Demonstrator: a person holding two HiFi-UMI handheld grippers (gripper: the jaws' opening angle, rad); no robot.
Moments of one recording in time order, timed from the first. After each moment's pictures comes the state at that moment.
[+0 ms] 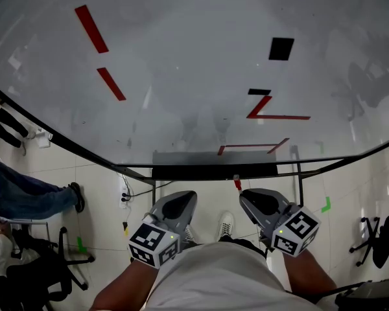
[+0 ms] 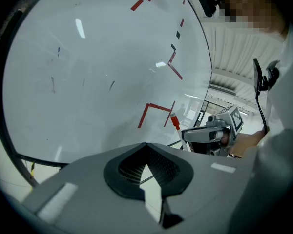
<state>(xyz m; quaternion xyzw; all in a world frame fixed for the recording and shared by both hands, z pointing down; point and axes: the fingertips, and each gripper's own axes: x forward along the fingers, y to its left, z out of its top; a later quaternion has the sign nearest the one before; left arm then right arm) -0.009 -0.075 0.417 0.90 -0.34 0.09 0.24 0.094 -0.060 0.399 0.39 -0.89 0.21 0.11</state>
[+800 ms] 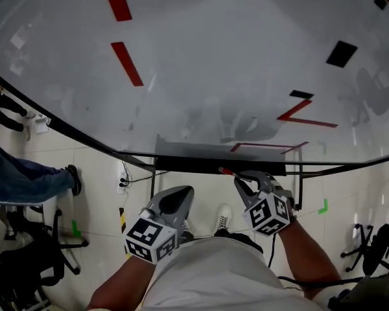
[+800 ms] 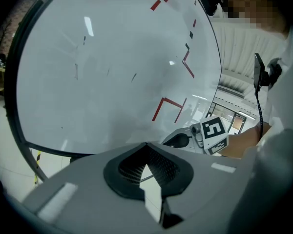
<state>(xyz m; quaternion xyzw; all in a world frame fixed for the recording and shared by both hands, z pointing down) -0.036 -0.083 0.444 0.88 -0.37 0.10 0.27 0.079 -0.104 0.518 0.30 -0.84 -0.03 0.45</state>
